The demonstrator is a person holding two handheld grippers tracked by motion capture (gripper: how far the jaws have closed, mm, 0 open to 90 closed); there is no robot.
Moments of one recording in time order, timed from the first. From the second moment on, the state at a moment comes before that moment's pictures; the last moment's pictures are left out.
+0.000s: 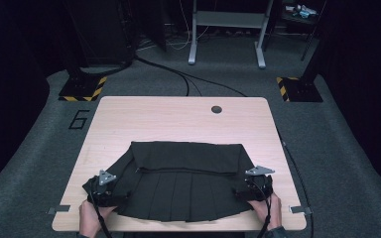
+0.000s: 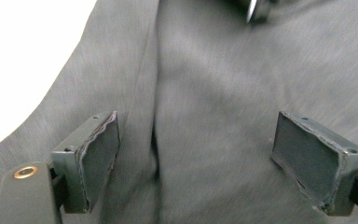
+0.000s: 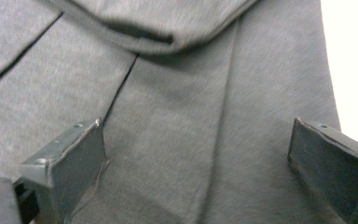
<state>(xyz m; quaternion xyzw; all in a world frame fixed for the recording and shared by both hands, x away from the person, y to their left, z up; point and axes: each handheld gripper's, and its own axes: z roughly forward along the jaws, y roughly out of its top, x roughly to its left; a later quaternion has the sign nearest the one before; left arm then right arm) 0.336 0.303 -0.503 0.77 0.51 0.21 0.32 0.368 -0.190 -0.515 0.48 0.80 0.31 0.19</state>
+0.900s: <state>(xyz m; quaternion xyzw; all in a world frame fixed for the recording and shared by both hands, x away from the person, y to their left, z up) 0.408 0.254 -0.501 0.82 0.45 0.19 0.30 0.409 -0.160 -0.500 0.47 0.81 0.31 0.19</state>
